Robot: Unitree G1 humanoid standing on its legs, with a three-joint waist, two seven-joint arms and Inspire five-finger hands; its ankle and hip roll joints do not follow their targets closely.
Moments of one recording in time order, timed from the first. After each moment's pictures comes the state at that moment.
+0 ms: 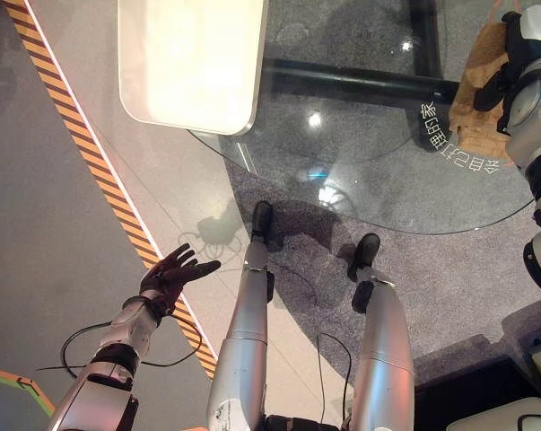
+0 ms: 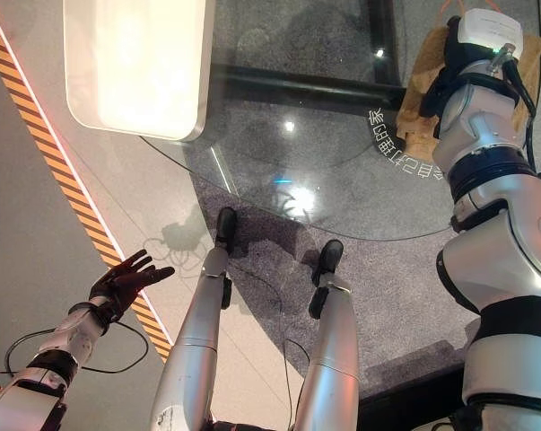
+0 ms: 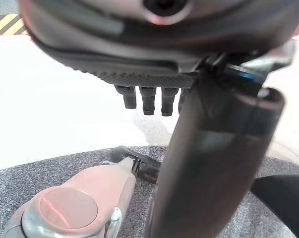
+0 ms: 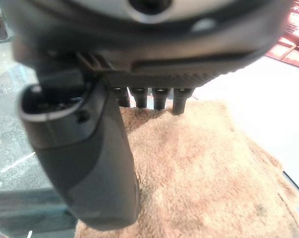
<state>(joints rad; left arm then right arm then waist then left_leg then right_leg) -0.43 0.53 -0.22 1.01 -0.91 -0.05 -0.19 -1.53 -0.79 0.92 1.20 -0.24 0.27 -0.12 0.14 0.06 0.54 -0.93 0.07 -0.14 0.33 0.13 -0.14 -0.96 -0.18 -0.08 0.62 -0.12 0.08</state>
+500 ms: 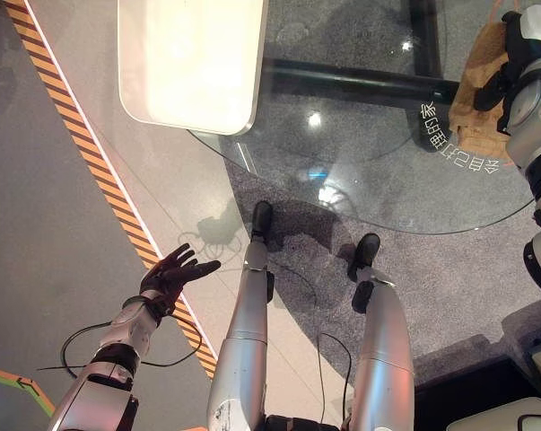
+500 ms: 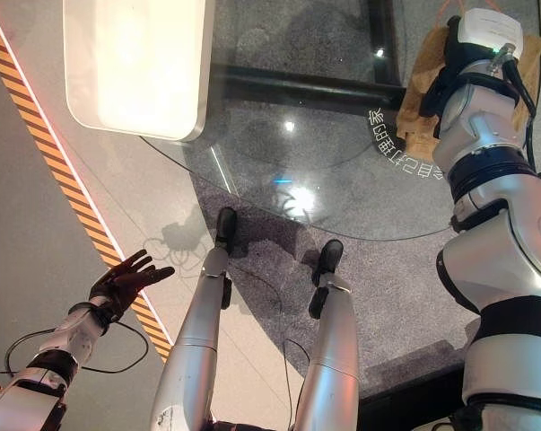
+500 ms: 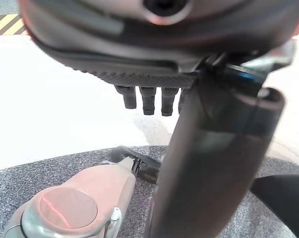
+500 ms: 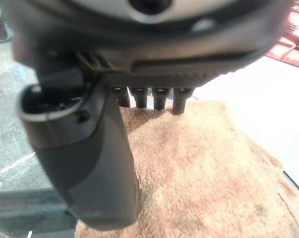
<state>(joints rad) -0.43 0.53 -0.22 1.01 -0.91 -0.05 -0.19 -1.53 -0.79 0.92 1.20 -0.24 0.27 -0.12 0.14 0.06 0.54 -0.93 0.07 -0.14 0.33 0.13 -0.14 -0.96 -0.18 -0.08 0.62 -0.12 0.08</state>
